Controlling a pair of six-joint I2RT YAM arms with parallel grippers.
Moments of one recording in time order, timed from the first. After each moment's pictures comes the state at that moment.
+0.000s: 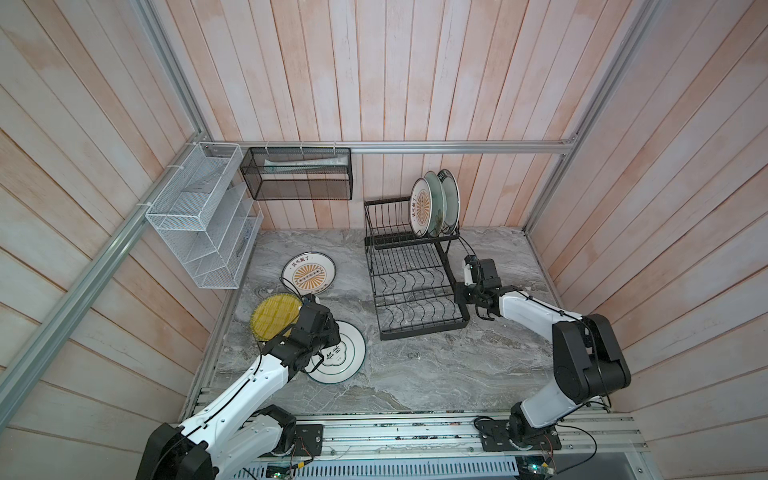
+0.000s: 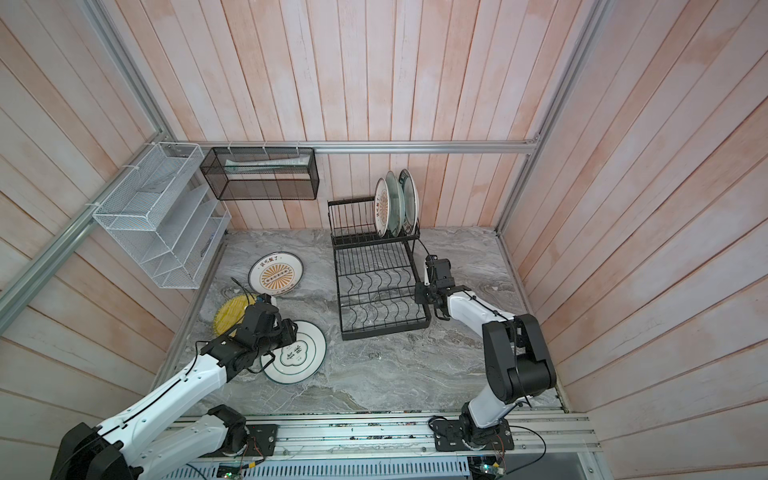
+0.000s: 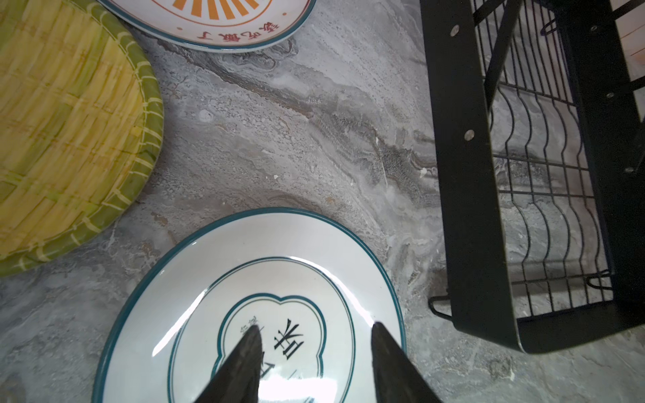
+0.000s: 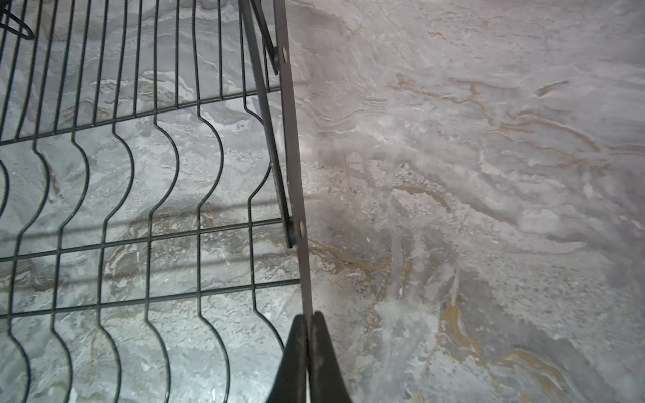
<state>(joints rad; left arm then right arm) -0.46 1.00 0.58 -0.45 -0.11 -0.65 0.26 1.61 0.93 -0.19 0.02 0.22</state>
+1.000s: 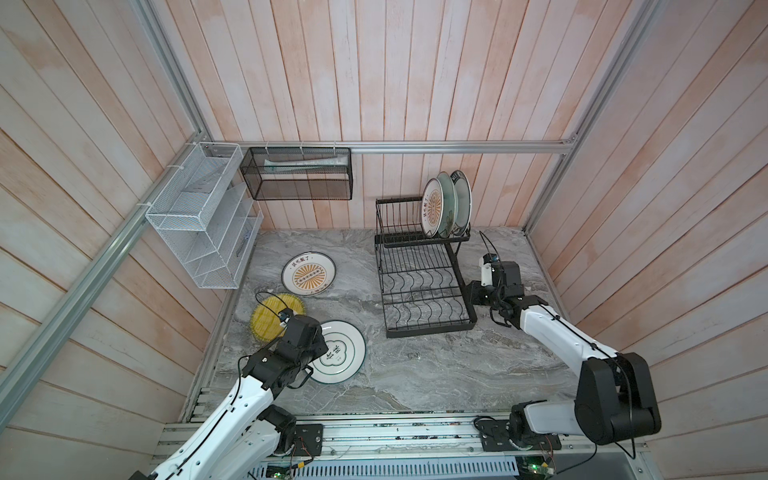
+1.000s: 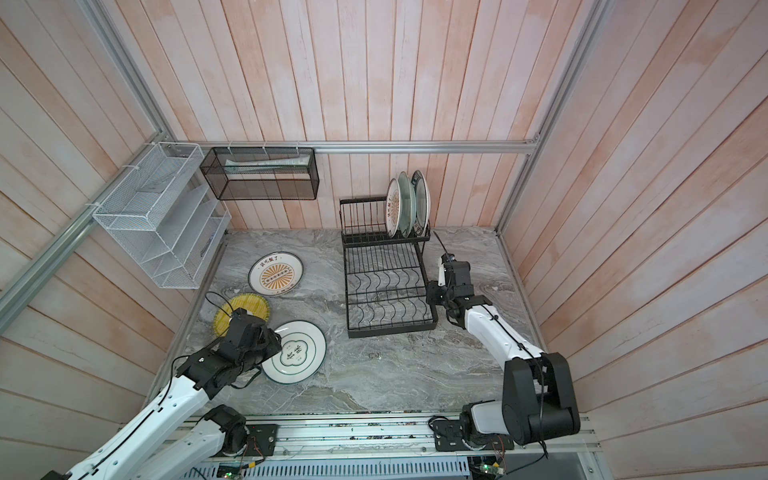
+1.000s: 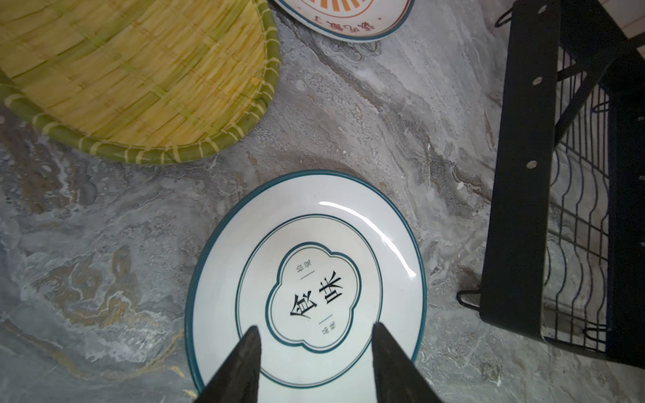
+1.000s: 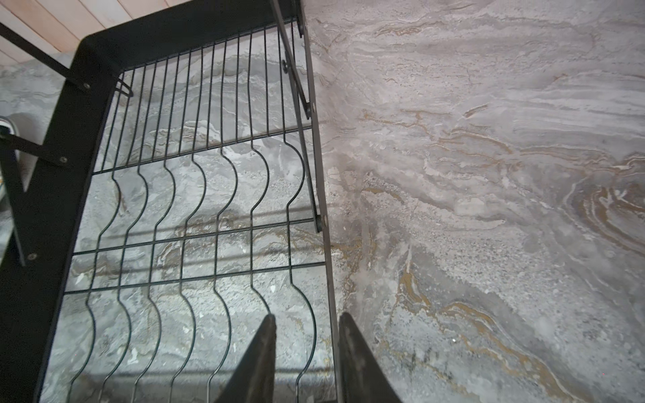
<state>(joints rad) -0.46 0.76 0.57 -0.73 -0.20 -0.90 0.20 1.35 0.82 -0.21 -0.07 0.25</state>
